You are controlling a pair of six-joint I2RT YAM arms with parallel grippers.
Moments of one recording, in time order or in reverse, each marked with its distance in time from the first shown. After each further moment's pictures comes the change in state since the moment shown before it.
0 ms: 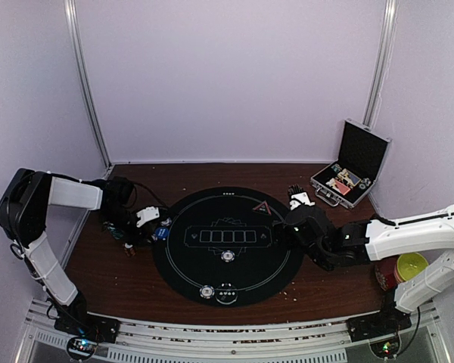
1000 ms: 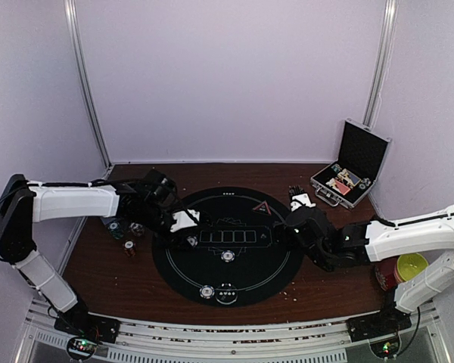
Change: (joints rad) left arm -0.454 -0.126 0.120 -0.059 -0.023 -0.118; right arm 0.000 0.000 -0.013 0.006 0.013 0.005
